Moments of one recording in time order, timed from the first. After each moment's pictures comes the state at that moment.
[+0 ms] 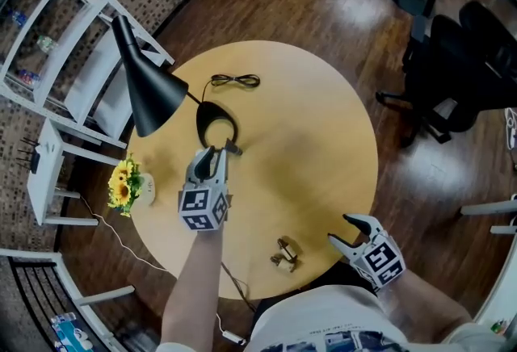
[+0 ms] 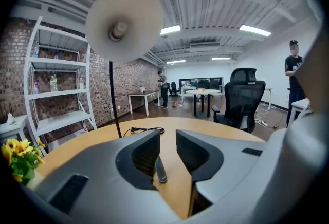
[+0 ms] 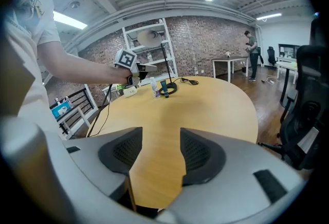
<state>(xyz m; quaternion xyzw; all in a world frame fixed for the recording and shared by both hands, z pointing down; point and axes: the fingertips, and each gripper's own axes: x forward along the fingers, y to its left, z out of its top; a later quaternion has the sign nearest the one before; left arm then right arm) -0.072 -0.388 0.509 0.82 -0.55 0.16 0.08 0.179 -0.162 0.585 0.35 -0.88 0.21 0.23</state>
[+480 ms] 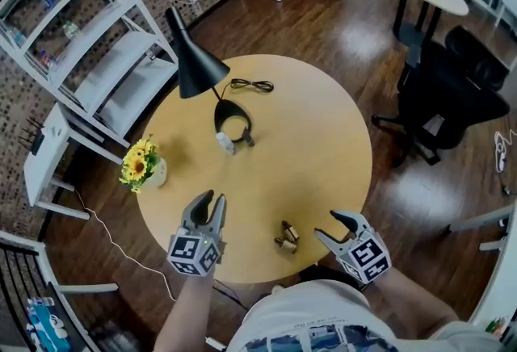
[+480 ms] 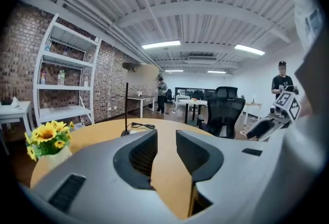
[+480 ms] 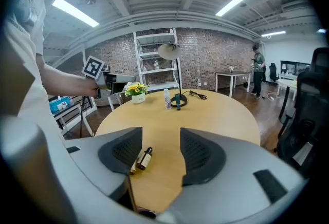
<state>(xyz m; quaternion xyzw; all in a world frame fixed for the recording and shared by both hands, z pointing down) -0.130 -0.175 0.449 0.84 -0.52 0.10 0.11 0.114 -0.095 0.521 0.36 -0.90 0.15 0.21</state>
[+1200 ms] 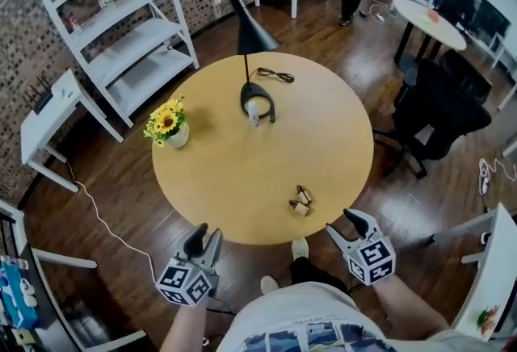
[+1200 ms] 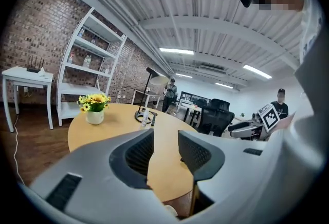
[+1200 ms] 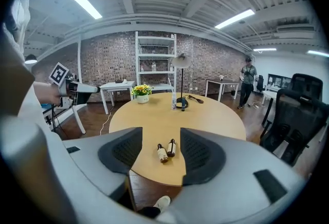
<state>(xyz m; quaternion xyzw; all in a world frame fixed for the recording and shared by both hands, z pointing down) -0.243 0.102 0.450 0.81 -0.55 0.03 0.20 0.061 0.065 0.475 0.43 -0.87 0.10 0.22</state>
